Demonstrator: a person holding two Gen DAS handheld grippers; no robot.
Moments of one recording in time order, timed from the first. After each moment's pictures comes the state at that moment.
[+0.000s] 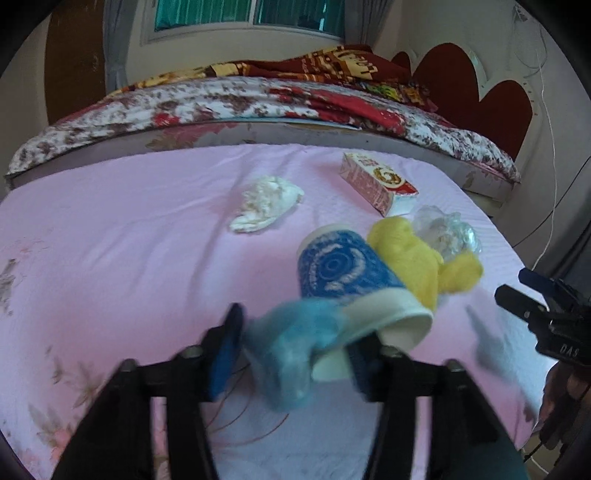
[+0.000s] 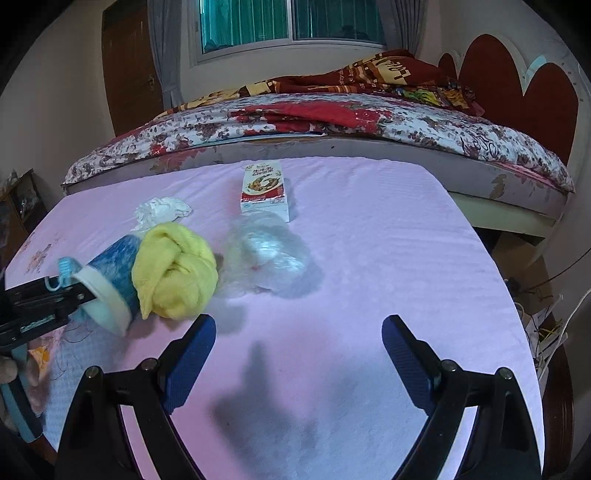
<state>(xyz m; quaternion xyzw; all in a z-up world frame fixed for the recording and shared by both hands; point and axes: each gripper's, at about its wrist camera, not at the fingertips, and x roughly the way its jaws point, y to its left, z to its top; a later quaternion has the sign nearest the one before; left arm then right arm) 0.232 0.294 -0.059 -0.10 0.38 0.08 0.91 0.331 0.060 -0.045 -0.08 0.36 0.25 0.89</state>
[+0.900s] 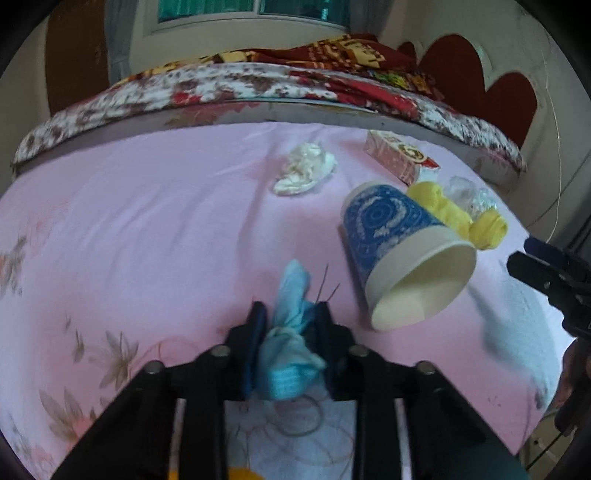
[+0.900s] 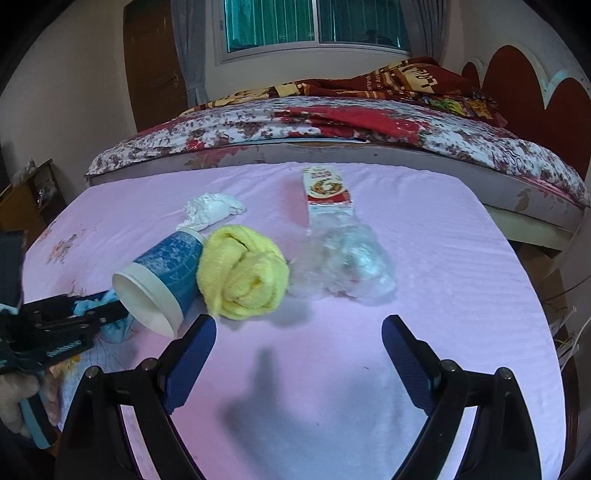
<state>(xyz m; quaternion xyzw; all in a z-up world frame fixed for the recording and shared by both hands) 0.223 0.322 -0.079 -0.08 0.40 0.08 0.91 0.304 0.112 -0.041 -0.09 0.36 0.29 0.88</state>
